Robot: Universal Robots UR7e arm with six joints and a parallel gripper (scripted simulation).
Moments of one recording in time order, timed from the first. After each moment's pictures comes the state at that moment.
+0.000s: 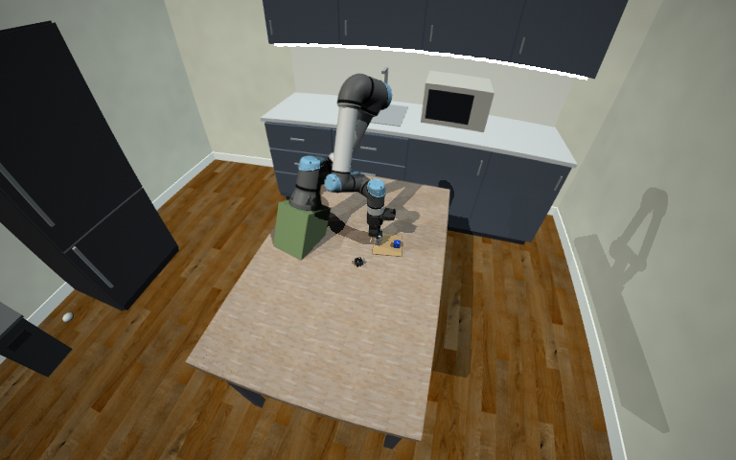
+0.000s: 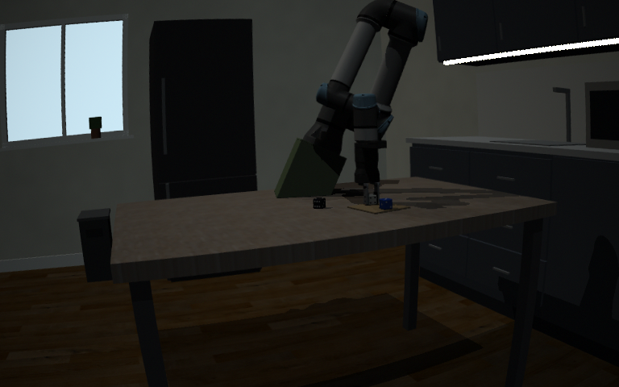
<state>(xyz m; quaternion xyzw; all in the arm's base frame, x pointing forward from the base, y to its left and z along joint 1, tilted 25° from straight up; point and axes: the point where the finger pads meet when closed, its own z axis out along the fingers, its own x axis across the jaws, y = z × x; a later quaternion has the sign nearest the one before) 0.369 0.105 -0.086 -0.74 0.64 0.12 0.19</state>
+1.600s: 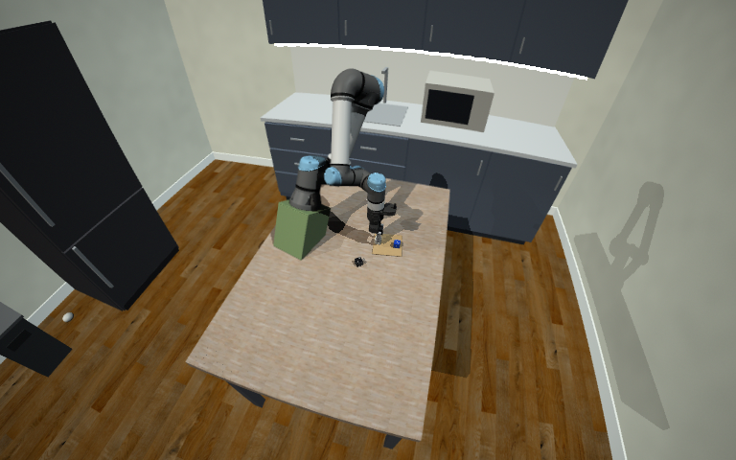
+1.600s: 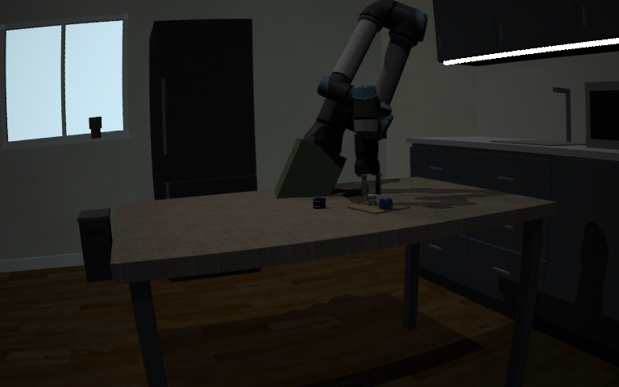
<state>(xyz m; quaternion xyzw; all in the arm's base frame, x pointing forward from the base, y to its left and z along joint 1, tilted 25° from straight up) 0.369 0.093 -0.060 -0.74 0.64 0.12 0.19</state>
